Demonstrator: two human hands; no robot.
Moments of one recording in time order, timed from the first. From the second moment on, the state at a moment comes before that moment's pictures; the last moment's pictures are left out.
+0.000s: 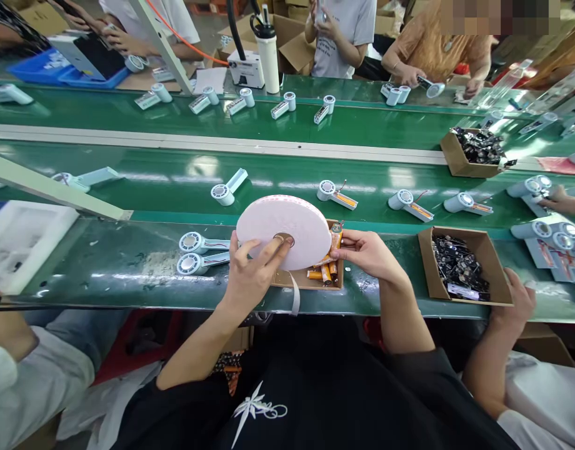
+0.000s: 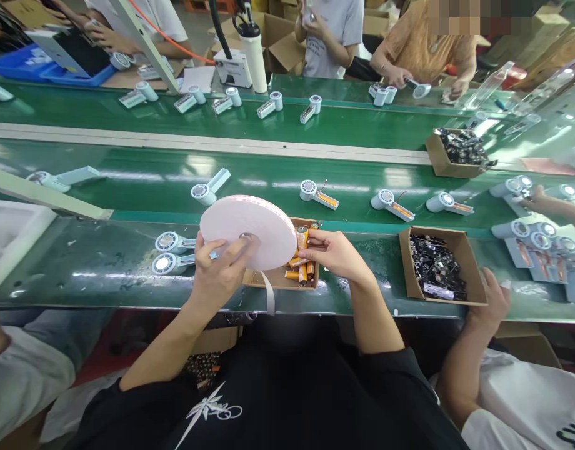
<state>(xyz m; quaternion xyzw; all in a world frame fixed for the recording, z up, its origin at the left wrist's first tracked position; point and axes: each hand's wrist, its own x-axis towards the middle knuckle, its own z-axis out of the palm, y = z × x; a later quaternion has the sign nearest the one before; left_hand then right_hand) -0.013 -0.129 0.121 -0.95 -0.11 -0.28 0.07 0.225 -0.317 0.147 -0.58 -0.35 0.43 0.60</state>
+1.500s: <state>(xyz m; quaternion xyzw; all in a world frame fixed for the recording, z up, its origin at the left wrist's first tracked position) 0.141 0.073 0.098 -0.96 -0.24 0.10 -0.06 0.271 -0.357 0.095 -0.55 -0.14 0.15 0.81</state>
